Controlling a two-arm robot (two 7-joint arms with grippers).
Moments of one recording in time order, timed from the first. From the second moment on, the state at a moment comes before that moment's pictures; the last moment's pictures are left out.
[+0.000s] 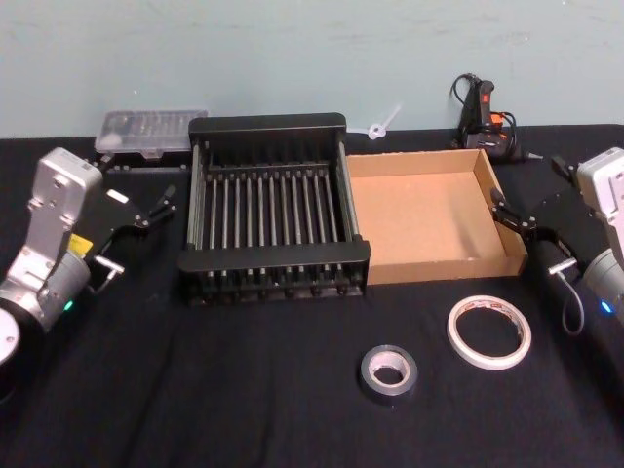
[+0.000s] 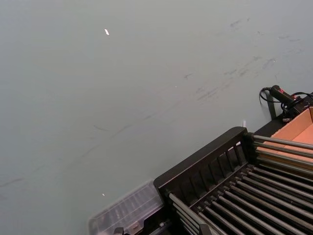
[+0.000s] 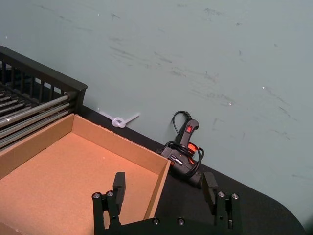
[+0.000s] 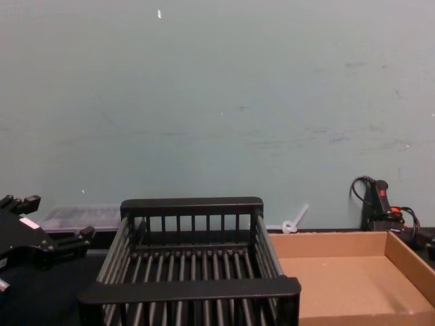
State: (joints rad) left arm -0.20 0.60 0.45 -1.41 -0.25 -0.12 0.03; right arm 0.20 0.60 -0.45 -1.41 0.25 -0.12 -0.03
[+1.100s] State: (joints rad) left arm -0.20 0.60 0.45 -1.41 -0.25 -0.12 0.03; right arm 0.20 0.60 -0.45 -1.41 0.25 -0.12 -0.03
